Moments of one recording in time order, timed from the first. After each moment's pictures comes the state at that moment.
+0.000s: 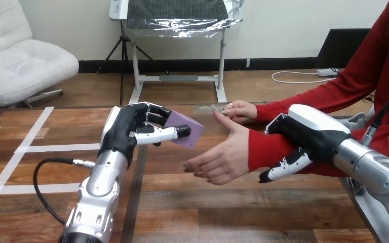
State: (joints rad) left arm -0.48 0.13 0.01 0.65 0.08 -0.03 -0.03; right arm -0.46 -0.63 0.28 0.52 -0.44 -0.31 0.30
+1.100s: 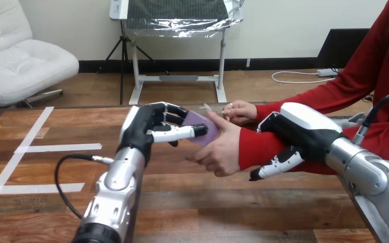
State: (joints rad) left arm -0.55 0.06 0.01 0.77 0.08 -0.05 -0.04; right arm -0.46 -0.59 0.28 0.49 -0.47 -0.30 0.28
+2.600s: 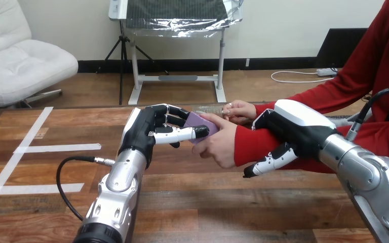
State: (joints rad) left arm -0.56 0.06 0.01 0.81 0.09 -0.08 -0.05; right arm -0.48 -0.56 0.28 0.48 -0.49 -0.27 0.30
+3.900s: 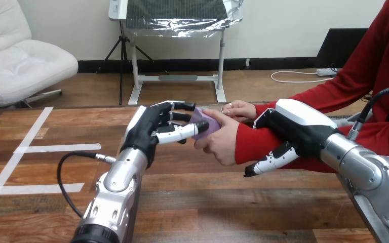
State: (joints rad) left arm -0.54 0.08 -0.02 0.76 0.09 -0.09 -0.13; right arm -0.48 -0.57 0.27 0.48 -0.48 -0.27 0.31
